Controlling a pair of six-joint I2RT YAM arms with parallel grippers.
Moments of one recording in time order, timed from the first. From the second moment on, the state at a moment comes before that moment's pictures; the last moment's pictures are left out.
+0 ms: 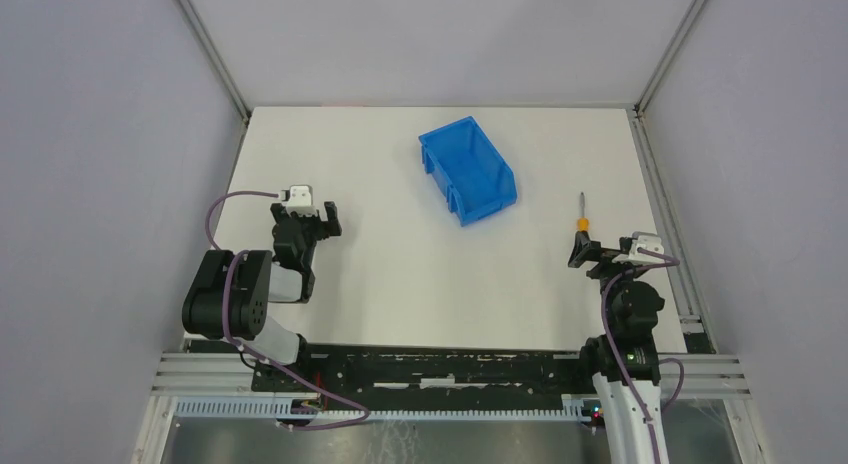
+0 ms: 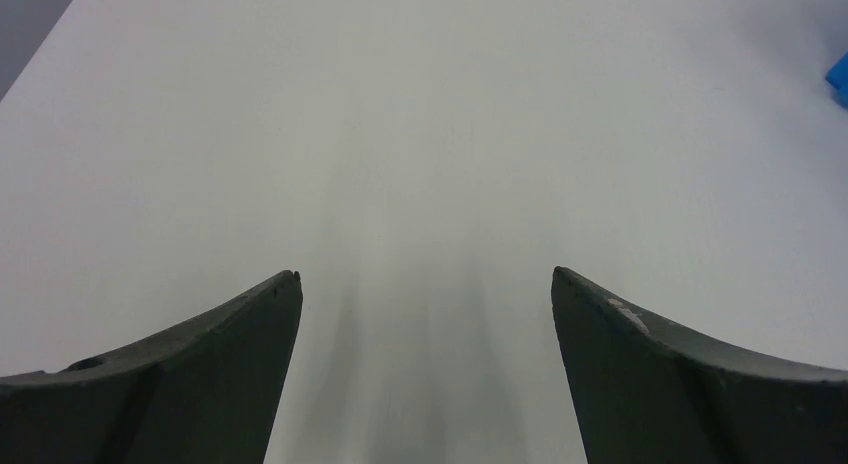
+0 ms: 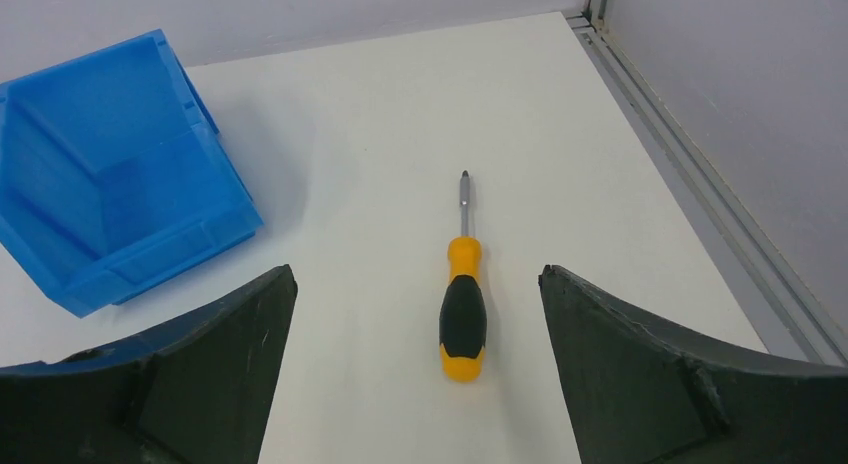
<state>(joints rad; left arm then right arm) -0.02 1.55 0.25 1.13 -0.05 0.00 0.01 0.03 0.14 -0.09 0.10 0.12</state>
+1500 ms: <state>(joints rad) -0.02 1.55 0.25 1.13 -0.05 0.00 -0.03 1.82 1.16 -0.58 0.11 -0.03</state>
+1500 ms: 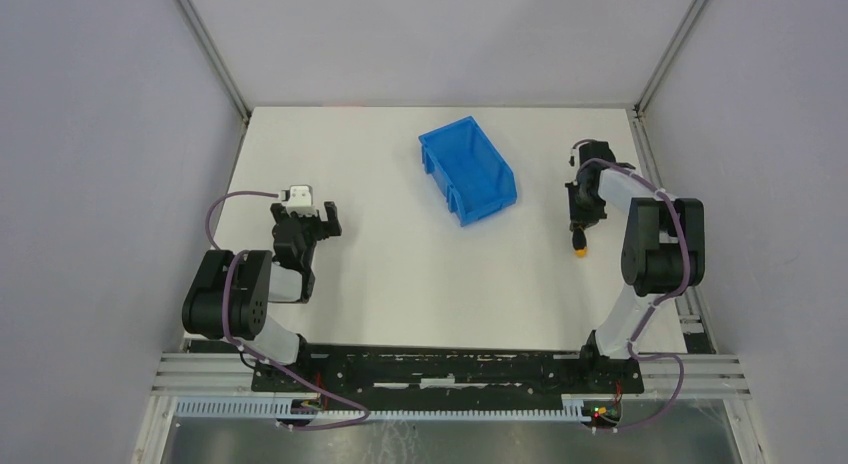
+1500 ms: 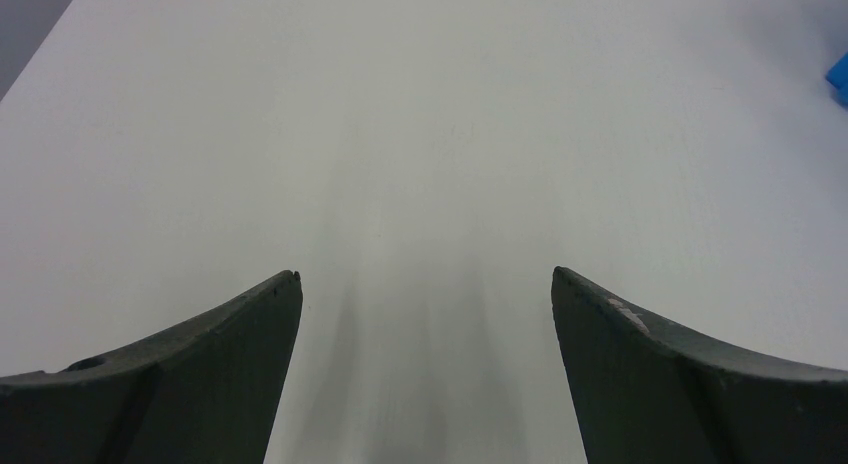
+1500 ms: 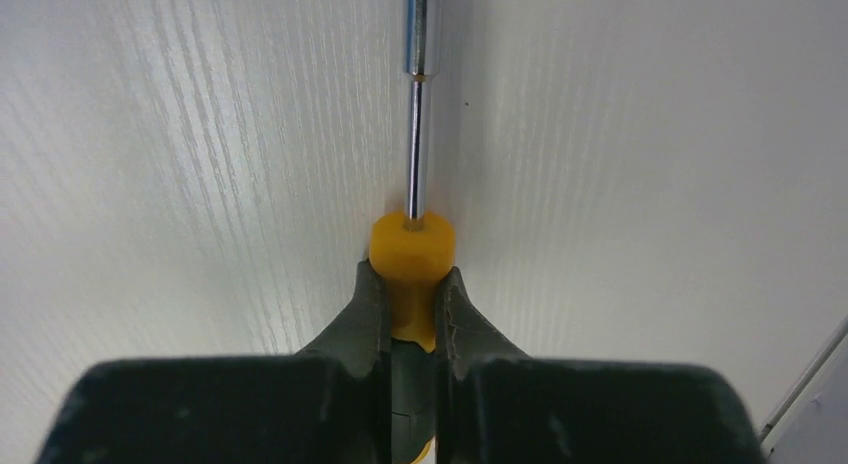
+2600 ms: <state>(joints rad) -0.02 1.55 0.25 1.13 -0.05 0.00 0.53 2.00 1.92 -0.54 0.10 0.03</state>
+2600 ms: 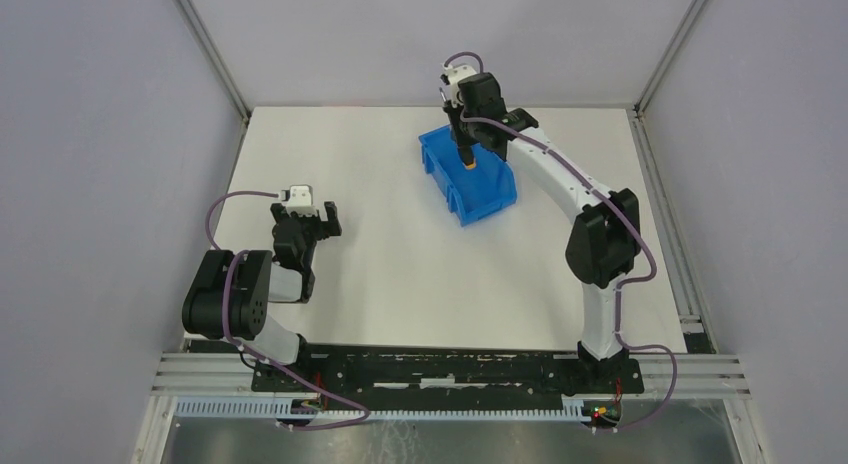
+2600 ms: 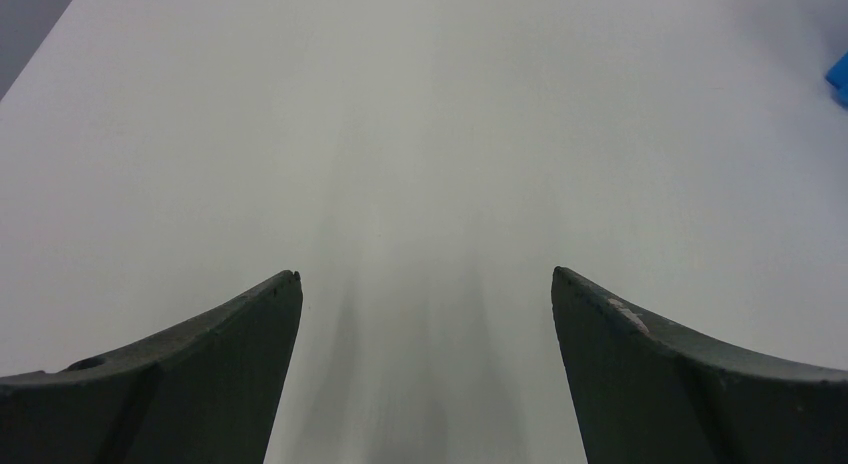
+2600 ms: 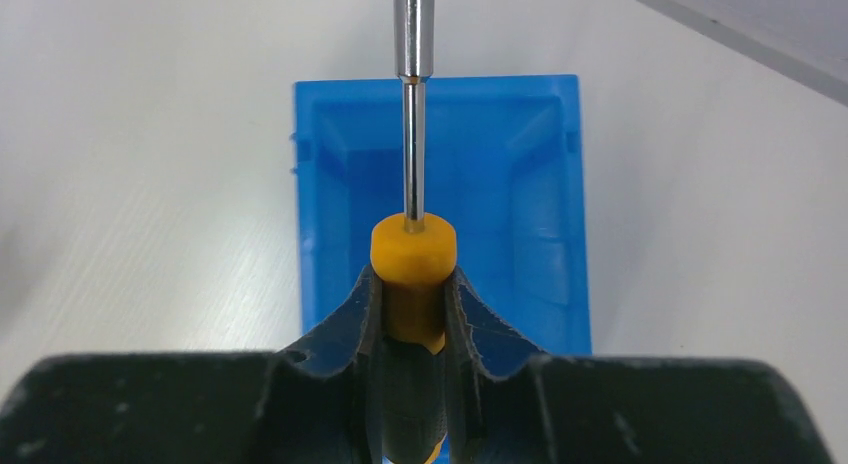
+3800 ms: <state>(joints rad) -0.02 1.55 0.25 1.13 -0.05 0.00 0.58 1.80 1.66 -0.38 0.32 -0.06</state>
